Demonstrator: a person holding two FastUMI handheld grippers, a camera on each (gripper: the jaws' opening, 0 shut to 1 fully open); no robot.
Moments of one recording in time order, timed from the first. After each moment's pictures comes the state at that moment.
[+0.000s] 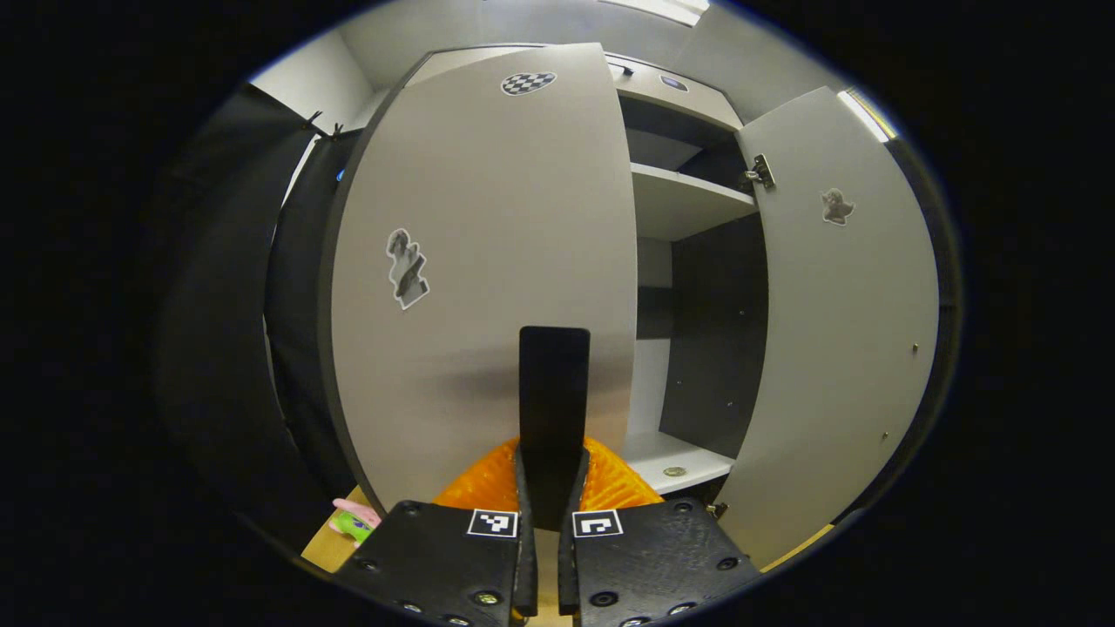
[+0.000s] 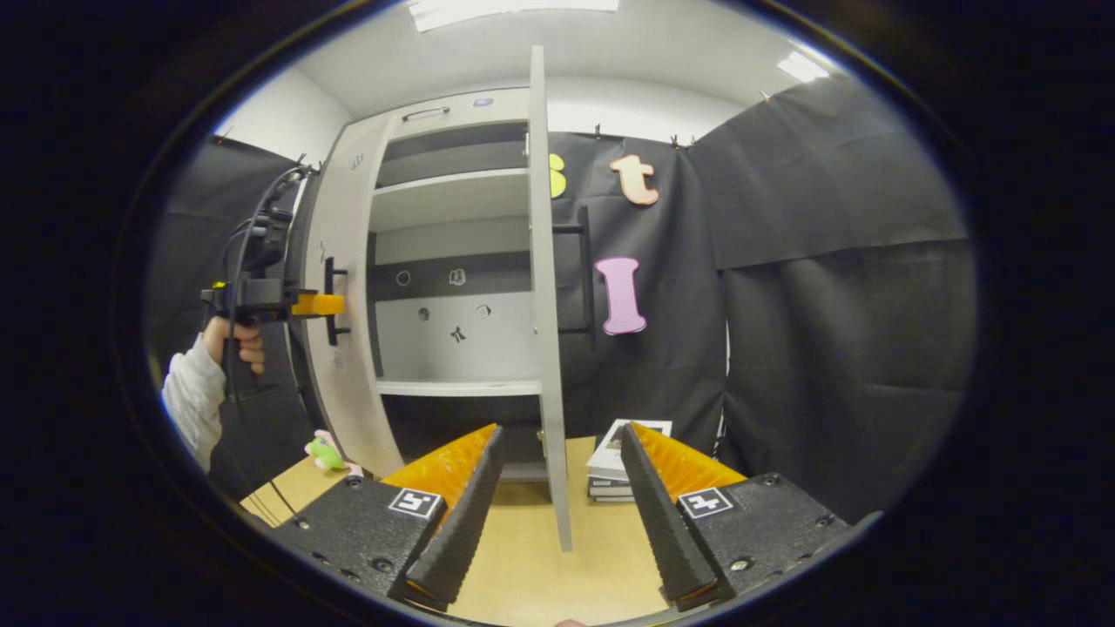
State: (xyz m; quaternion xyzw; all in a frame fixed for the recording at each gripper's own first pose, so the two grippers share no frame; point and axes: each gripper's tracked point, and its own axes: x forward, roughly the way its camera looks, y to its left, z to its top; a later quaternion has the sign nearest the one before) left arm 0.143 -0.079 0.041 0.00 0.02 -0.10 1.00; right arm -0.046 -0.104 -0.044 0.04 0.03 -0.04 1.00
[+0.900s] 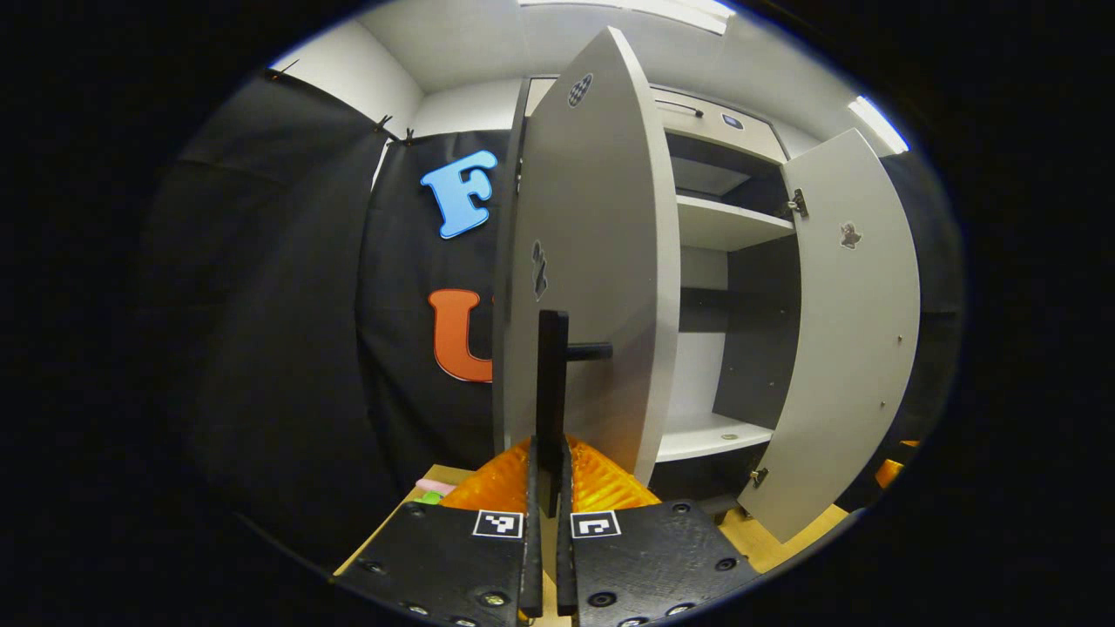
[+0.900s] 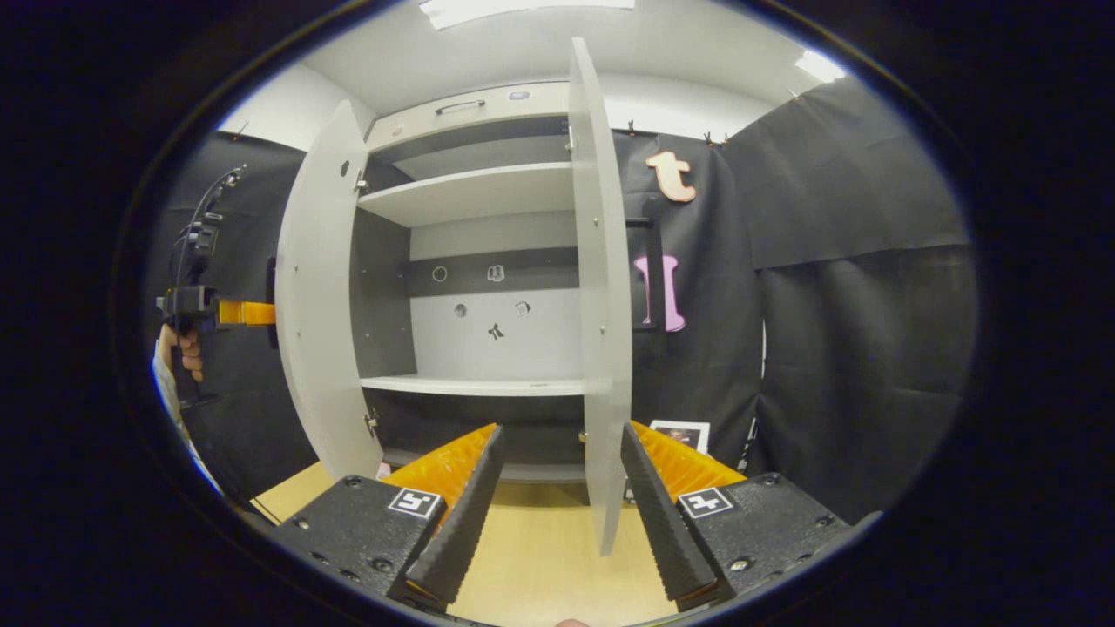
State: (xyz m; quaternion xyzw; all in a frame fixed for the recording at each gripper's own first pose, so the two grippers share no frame) left arm 0.052 0.047 0.032 -0.03 0.04 -0.02 1.00; right arm -0.026 -0.051 -0.041 0.04 0.03 0.02 1.00
